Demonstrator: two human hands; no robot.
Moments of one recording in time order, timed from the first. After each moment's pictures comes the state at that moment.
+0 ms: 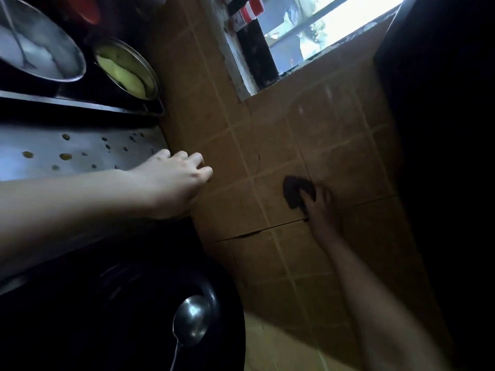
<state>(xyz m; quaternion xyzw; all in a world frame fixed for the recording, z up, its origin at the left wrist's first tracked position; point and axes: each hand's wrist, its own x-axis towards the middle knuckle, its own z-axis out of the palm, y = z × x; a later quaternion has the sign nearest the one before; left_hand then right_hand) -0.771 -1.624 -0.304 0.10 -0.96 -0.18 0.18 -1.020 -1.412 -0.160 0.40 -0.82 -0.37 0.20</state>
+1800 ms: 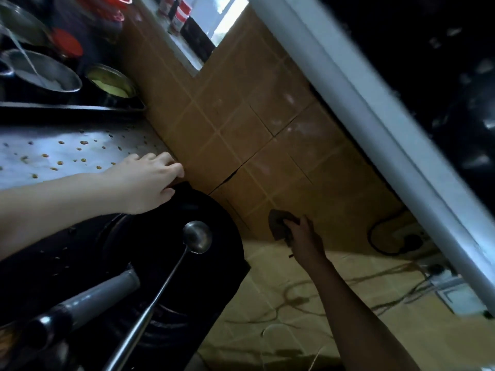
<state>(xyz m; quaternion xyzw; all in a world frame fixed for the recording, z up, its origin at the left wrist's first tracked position) -0.619 -1.450 -0.237 0.11 -0.98 -0.15 0.12 -0.828 -1.149 -0.193 0.23 -0.97 0.04 0.03</state>
